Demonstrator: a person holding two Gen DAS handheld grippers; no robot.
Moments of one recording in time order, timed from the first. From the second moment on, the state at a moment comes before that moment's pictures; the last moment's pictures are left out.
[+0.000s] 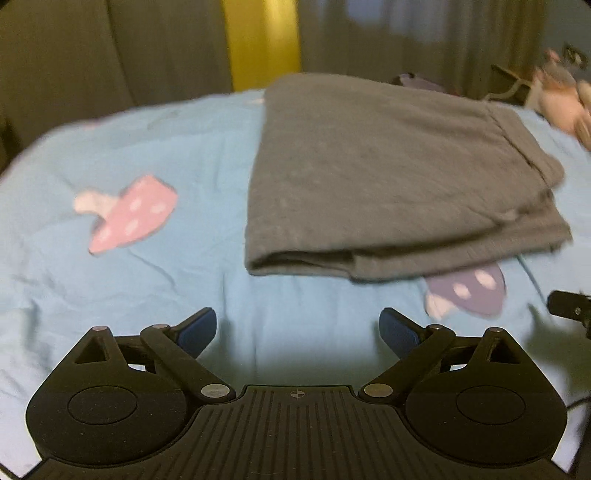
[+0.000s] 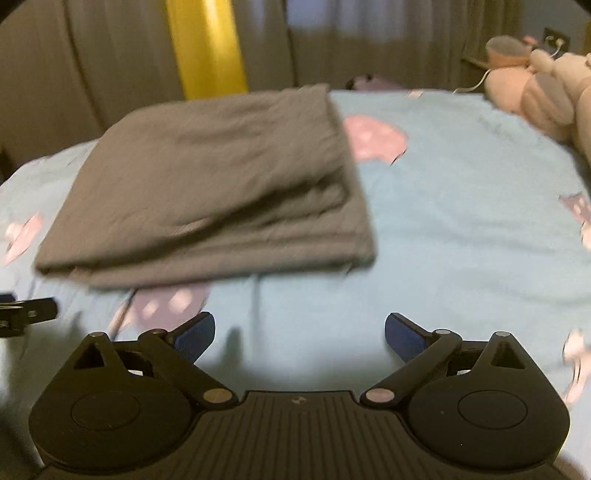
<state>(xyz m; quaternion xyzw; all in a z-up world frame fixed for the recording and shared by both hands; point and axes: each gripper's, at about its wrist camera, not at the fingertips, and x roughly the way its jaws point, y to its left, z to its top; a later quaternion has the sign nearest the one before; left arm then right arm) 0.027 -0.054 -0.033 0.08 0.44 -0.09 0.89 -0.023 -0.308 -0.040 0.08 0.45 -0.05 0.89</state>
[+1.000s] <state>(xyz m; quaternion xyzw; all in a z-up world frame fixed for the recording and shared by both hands) 0.014 -0.073 0.069 0.01 0.42 -0.04 0.90 -0.025 -0.237 0.053 -0.02 0.35 -0.08 0.93</state>
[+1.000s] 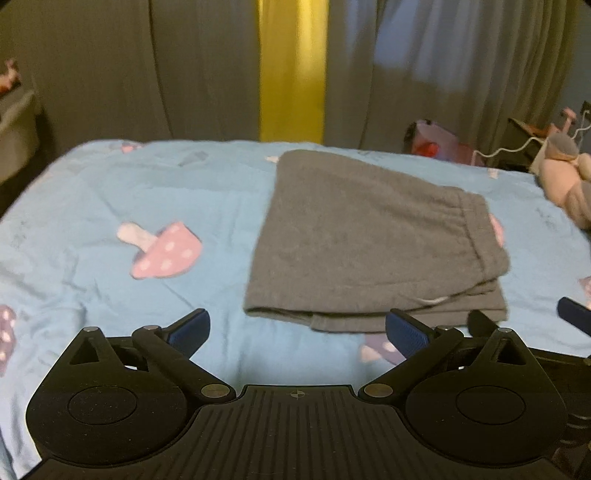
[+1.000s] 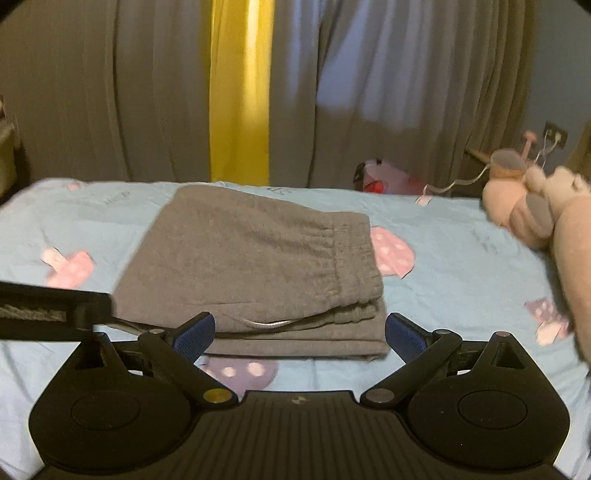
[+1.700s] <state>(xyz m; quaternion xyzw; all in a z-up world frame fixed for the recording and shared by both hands) 0.049 -0.079 0.015 0.06 0.46 -0.07 0.89 0.015 -0.264 0.003 0.02 0.41 -0.10 0.91</state>
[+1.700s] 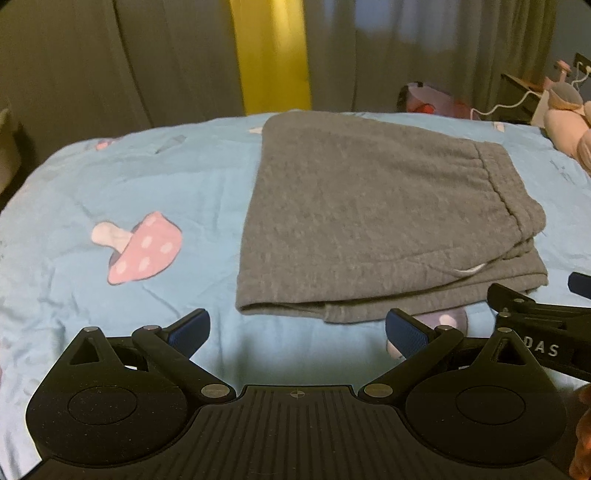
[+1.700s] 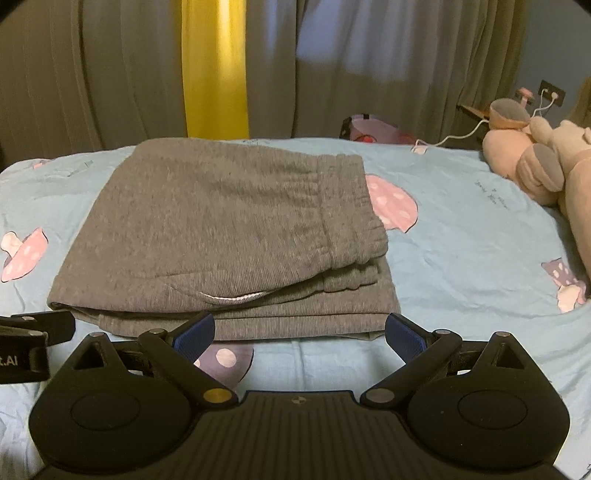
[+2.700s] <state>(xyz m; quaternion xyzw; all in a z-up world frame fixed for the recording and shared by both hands) 0.055 -0.078 0.002 0.05 0.48 -0.08 0.87 0.020 -0.269 -0.005 0.04 0.42 -0.10 0.90</state>
